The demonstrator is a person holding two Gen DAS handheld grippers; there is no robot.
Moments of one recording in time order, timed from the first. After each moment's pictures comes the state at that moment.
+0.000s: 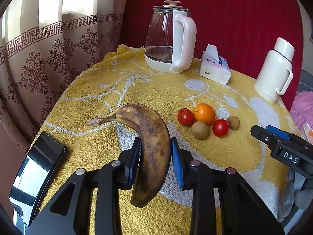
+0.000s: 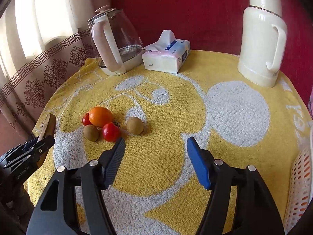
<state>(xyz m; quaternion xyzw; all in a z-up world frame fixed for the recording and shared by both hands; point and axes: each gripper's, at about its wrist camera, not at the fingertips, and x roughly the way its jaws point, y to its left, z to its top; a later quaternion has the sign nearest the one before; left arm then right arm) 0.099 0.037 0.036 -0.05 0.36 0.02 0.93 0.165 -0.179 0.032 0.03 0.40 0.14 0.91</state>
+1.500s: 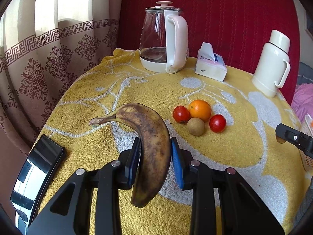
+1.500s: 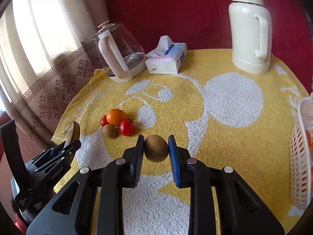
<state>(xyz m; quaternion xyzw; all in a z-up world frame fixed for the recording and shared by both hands) 0.093 0.026 0.034 -0.02 0.35 0.02 0.94 0.120 -0.206 0.052 0.11 0.38 0.15 0.91</state>
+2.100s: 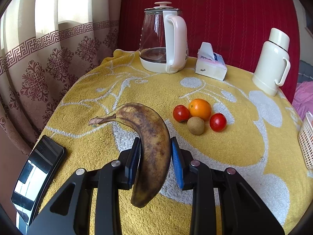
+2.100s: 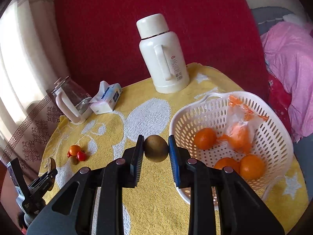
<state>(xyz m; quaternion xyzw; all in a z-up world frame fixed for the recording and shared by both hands) 0.092 0.025 0.034 -0.02 0.34 0.02 0.94 0.060 -0.346 0.083 0.19 0.31 -0.01 0.93</state>
